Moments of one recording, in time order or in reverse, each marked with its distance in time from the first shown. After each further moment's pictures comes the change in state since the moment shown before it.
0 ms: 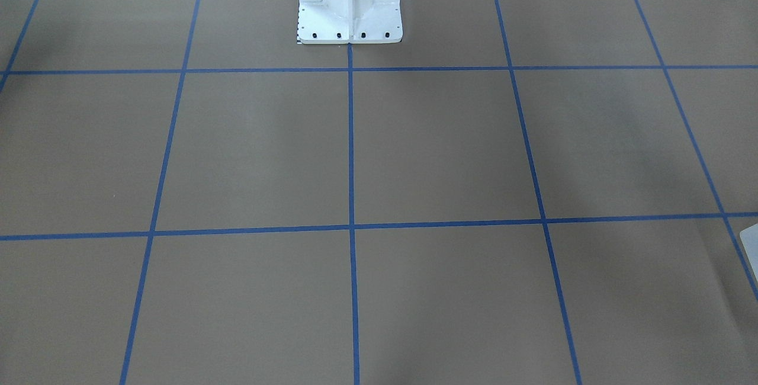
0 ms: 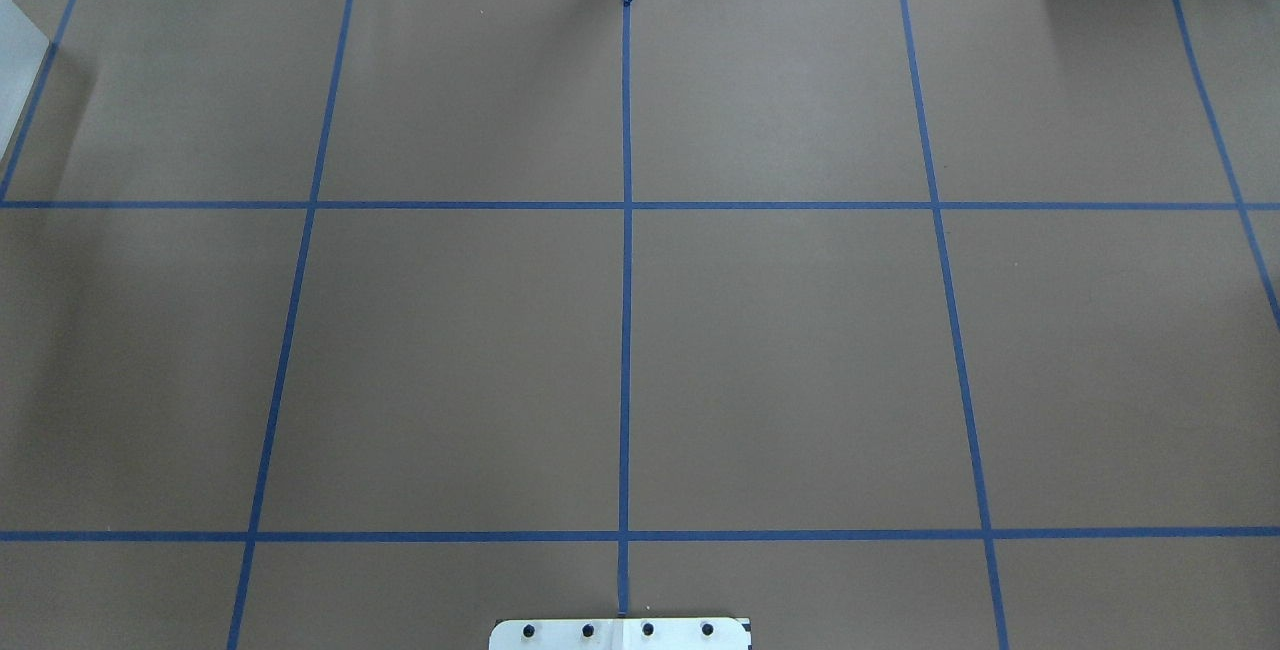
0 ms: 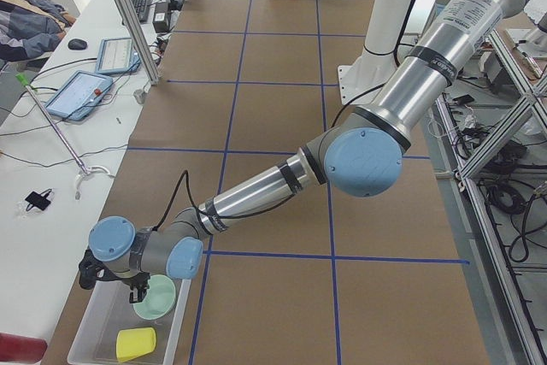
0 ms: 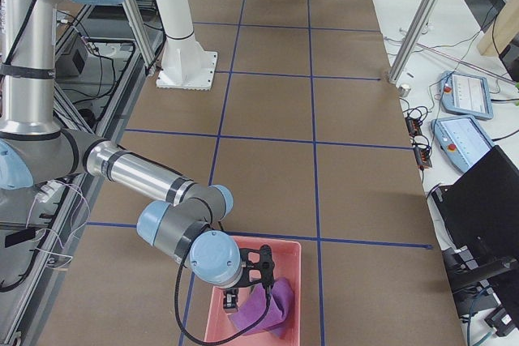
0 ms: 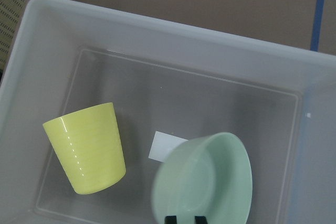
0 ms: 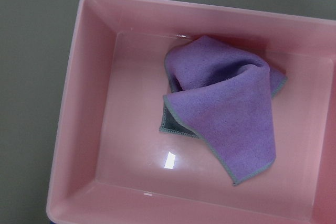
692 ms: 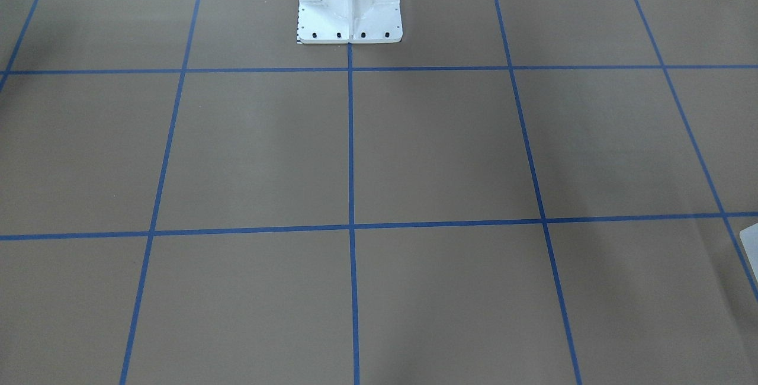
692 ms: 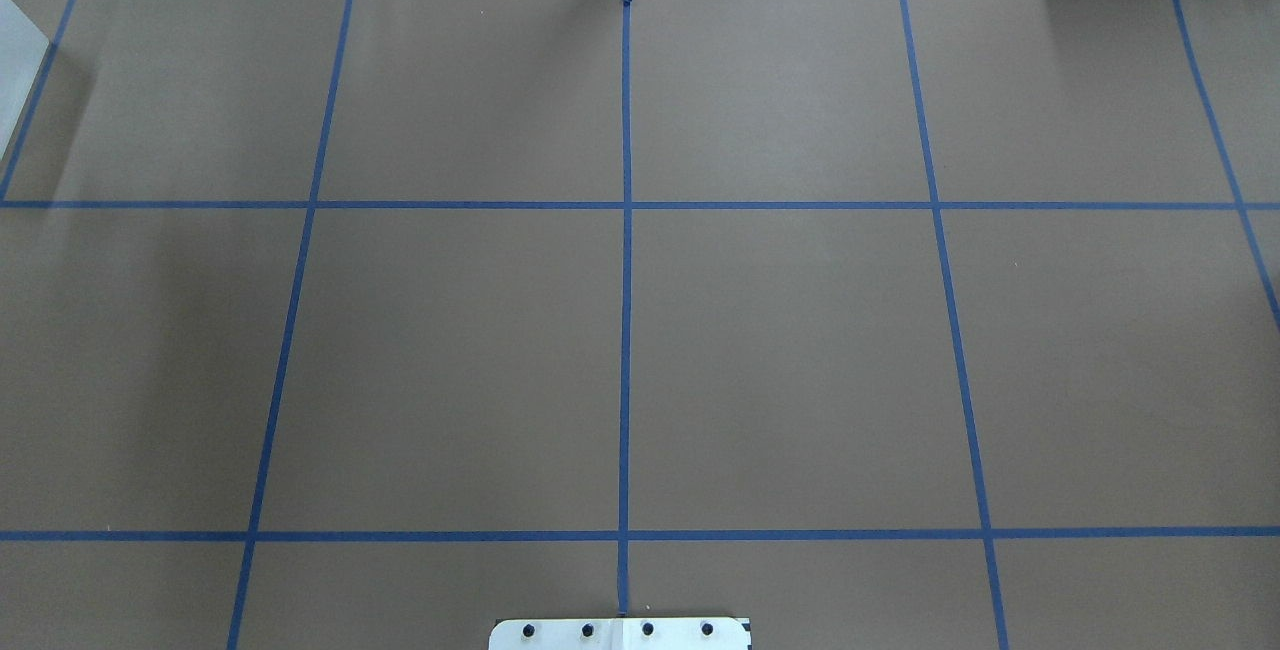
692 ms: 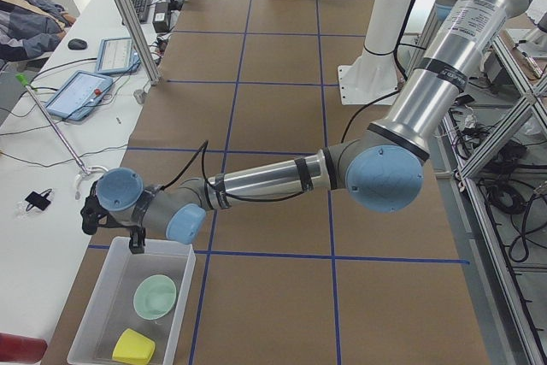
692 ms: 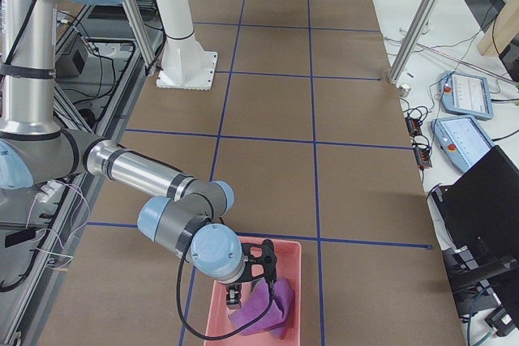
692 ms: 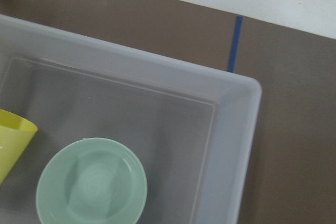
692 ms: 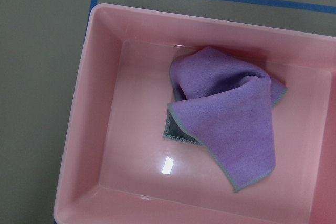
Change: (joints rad) left arm 0.056 0.177 -0.549 0.093 -0.109 -0.255; right arm 0.000 0.001 0.028 -0.001 0.000 0.000
